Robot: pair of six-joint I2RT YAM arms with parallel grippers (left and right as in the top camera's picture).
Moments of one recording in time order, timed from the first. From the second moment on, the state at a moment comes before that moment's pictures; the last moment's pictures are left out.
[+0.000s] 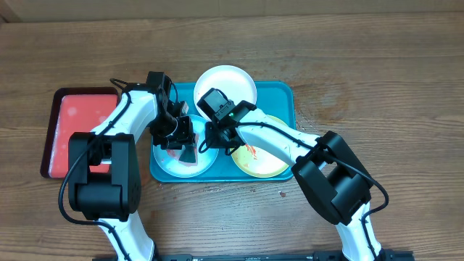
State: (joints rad) left arm -0.08 1.98 1.29 -0.97 0.31 -0.13; right arm 0.77 2.16 1.56 -0.67 -0.09 0.69
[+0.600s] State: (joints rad) left arm -0.08 1.97 1.29 -1.00 0.01 -0.28; right arm 0.77 2.16 1.56 -0.67 -0.10 0.69
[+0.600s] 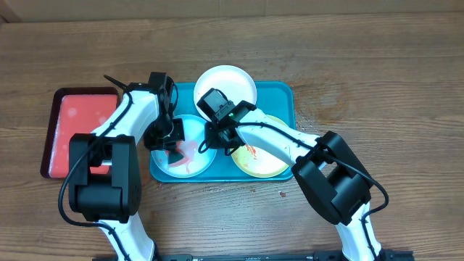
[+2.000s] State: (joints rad) left arm -0.07 1.97 1.35 -1.06 -0.25 -0.36; right arm 0.77 2.16 1.56 -0.64 -0.11 0.69
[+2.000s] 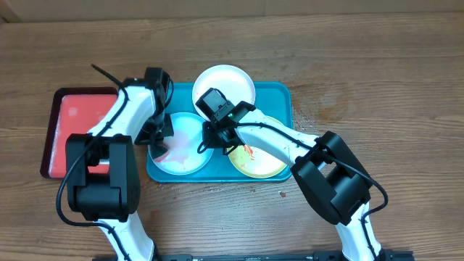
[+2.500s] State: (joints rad) left arm 0.02 1.91 1.79 -1.35 -0.31 -0.50; right arm 0.78 2.18 1.85 -0.93 0.02 0.60
